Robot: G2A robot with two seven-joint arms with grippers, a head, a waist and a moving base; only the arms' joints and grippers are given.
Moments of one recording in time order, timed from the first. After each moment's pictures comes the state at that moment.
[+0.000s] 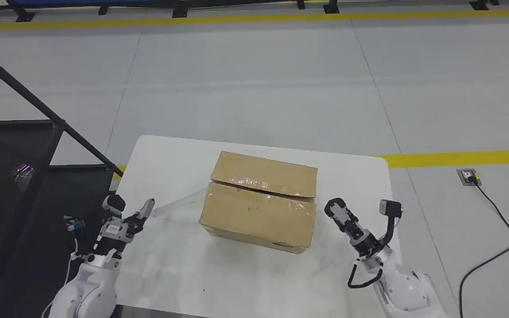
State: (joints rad) left arm 1.40 -1.20 -1.73 -1.62 0.99 -0.37 0.12; right arm -1.23 -1.25 1.43 -1.47 -0.07 -0.66 0.36
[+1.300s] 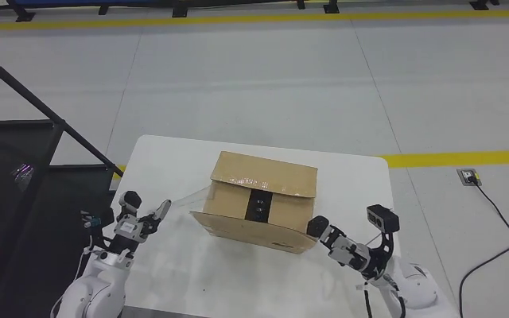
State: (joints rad) left arm 1.41 -1.20 -1.68 -1.68 0.99 -0.40 0.09; right arm -1.22 -1.16 1.36 -1.54 0.33 -0.96 0.86
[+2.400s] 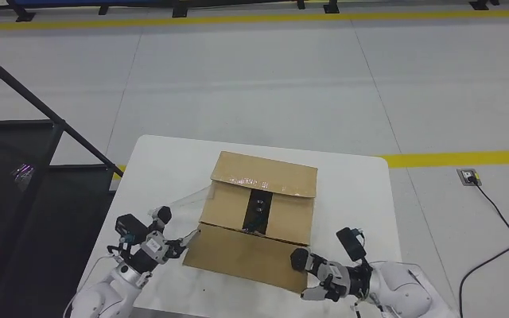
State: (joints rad) left arm 1.47 -1.18 -1.62 -1.71 1.13 -0.62 0.07; right arm -1.22 -1.04 1.20 -1.58 0.06 -1.01 0.81
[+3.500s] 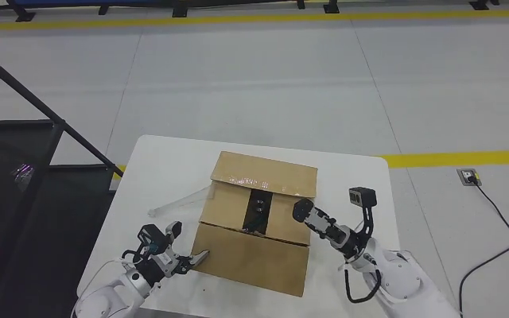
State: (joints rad) left arm 1.48 -1.16 -1.60 -1.69 1.28 -0.68 0.00; right arm -1.10 -1.08 1.15 -1.58 0.25 -0.67 0.50
